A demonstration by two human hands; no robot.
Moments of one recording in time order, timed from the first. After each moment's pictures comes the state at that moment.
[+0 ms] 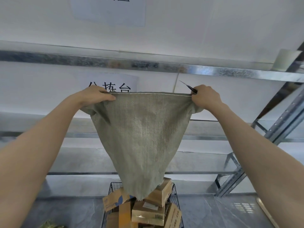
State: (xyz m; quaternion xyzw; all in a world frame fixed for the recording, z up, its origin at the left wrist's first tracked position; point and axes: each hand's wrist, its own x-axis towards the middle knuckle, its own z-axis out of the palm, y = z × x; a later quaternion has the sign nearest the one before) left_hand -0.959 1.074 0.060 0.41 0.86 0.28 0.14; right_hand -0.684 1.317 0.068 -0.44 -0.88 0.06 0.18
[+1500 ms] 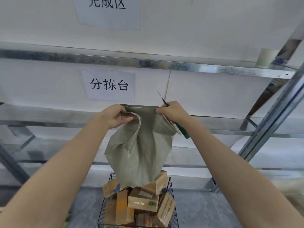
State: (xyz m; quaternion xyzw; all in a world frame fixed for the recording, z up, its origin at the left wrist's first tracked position) left_hand -0.805 1.066 0.017 0.14 0.59 0.65 0.46; right_hand -0.646 1.218 0.028 -0.32 -0.81 0.45 0.18
